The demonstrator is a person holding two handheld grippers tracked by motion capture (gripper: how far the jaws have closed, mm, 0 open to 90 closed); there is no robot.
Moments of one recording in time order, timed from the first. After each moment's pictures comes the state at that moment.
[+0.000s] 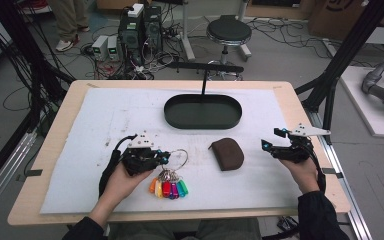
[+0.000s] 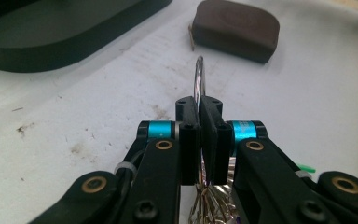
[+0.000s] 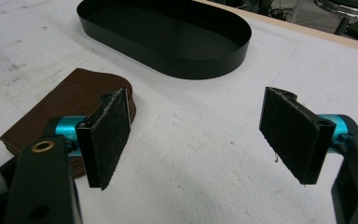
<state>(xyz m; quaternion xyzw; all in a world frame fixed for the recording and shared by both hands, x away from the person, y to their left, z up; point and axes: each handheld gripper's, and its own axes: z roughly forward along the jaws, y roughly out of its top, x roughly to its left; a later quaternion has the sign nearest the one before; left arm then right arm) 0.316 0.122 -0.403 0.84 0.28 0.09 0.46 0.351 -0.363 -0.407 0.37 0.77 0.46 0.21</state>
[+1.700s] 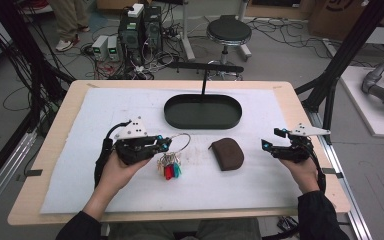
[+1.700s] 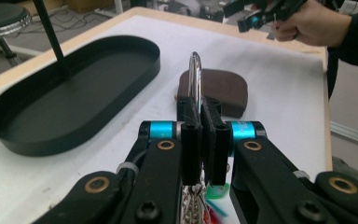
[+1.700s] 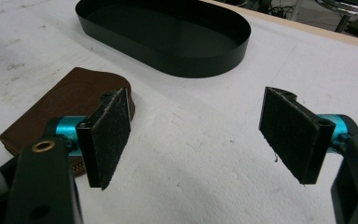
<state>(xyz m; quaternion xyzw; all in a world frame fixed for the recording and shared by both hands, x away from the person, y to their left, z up) 0.315 0.127 -0.346 0.81 0.21 0.13 0.53 0.352 -0.364 -0.408 0.38 0.78 0.46 0.21</state>
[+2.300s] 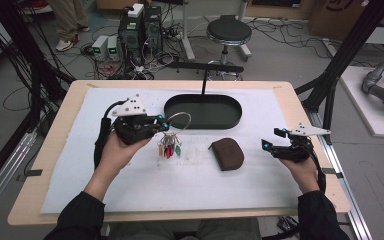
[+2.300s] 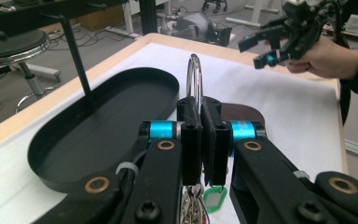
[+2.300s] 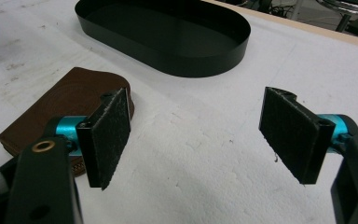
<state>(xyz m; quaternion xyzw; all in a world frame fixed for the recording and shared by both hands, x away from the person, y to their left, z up) 0.348 0.127 -0.304 0.80 0.21 0.15 0.55 0.353 -0.365 -0.409 0.38 0.77 0.46 0.21</state>
